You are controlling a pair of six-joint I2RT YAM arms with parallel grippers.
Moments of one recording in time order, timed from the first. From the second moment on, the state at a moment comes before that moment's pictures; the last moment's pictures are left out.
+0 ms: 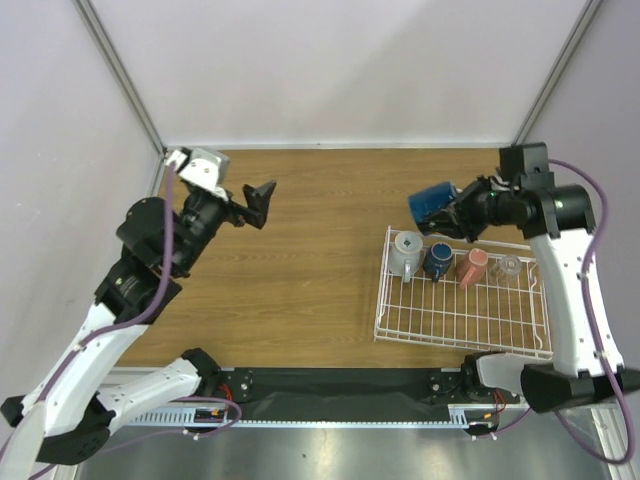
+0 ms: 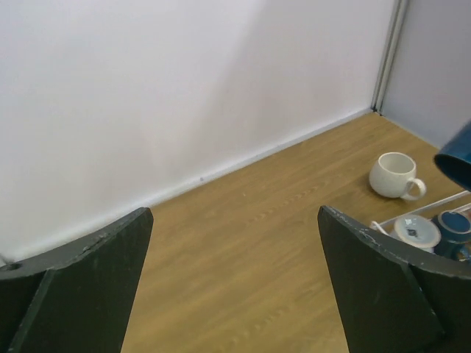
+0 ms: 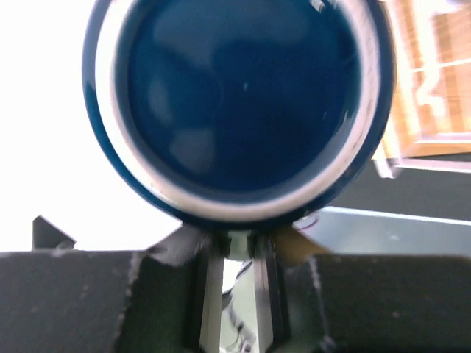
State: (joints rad) left arm -0.70 0.88 1.27 -0.28 -0.19 0.15; right arm 0.15 1.26 1.67 -1.29 -0.50 1.10
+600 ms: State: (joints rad) left arm -0.70 0.75 1.33 -0.60 -0.21 -0.06; right arm 0.14 0.93 1.25 -1.38 0.06 1.15
